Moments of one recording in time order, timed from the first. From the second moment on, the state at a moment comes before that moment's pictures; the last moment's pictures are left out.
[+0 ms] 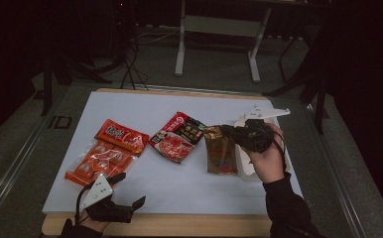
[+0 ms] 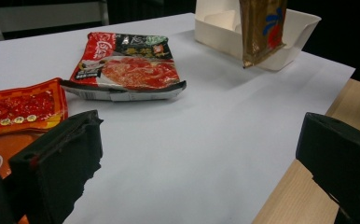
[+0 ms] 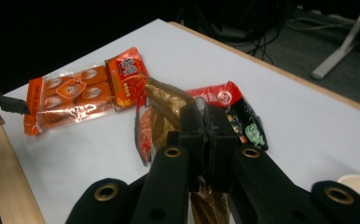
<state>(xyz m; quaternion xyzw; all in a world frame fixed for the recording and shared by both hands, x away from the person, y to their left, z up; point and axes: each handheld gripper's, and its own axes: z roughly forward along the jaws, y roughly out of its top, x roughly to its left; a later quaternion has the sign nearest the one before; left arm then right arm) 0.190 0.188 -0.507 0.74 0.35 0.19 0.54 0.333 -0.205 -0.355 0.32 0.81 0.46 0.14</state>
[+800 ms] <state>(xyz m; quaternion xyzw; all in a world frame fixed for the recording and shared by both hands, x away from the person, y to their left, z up) 0.189 0.186 -0.509 0.74 0.36 0.18 0.54 0.370 -0.230 -0.320 0.33 0.78 0.50 0.15</state>
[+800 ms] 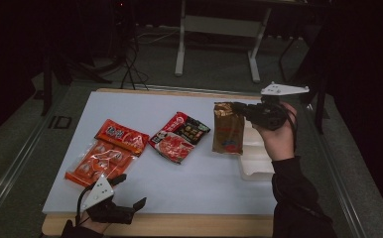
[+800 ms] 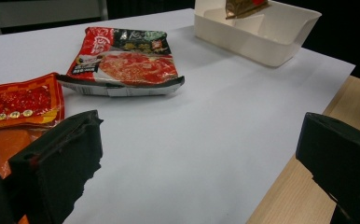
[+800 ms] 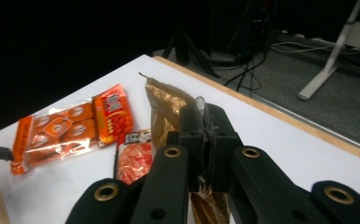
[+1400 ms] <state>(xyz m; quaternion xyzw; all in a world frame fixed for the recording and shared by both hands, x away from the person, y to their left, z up) 0.191 0.184 -0.512 0.75 0.36 0.18 0.53 0.385 -0.265 -0.306 0.36 0.76 0.51 0.19</state>
